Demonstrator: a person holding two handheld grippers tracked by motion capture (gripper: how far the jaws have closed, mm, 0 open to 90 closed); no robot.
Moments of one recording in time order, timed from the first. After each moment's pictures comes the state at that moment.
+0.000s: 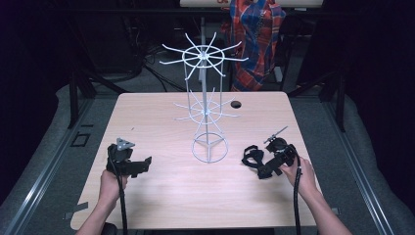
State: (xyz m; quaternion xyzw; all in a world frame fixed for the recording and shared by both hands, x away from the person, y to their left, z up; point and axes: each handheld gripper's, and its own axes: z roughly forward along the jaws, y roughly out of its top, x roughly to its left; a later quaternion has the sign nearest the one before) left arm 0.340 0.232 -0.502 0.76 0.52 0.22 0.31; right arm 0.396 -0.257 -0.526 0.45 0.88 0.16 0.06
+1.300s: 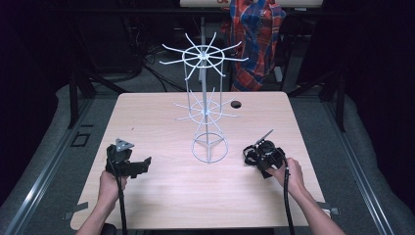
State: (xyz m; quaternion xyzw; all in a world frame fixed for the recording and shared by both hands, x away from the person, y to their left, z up) left arm 0.337 0.232 -0.500 0.76 0.52 0.22 0.31; right arm 0.399 -0.227 -0.545 0.45 0.88 0.10 0.10
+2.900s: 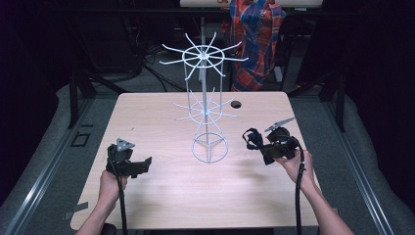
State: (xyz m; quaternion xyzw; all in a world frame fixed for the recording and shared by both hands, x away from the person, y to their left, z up) left arm 0.337 0.231 -0.500 0.77 0.51 0.22 0.31; right arm 0.383 -0.246 -0.471 0.45 0.85 0.26 0.13
